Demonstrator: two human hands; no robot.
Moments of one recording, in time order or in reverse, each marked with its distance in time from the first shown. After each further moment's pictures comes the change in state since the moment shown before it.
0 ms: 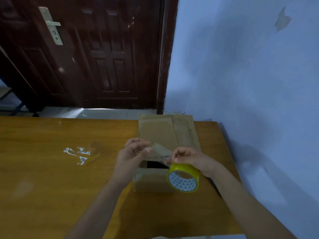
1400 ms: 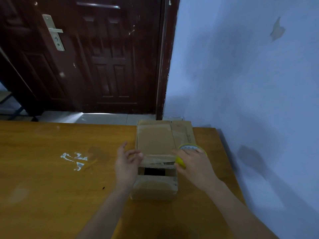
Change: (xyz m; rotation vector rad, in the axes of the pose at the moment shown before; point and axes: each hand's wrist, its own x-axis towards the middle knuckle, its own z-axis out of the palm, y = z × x) left_hand 0.011 -0.025 0.018 0.048 0.344 -0.165; right_hand -0.007 0.006 0.008 -1.280 0.601 -0.467
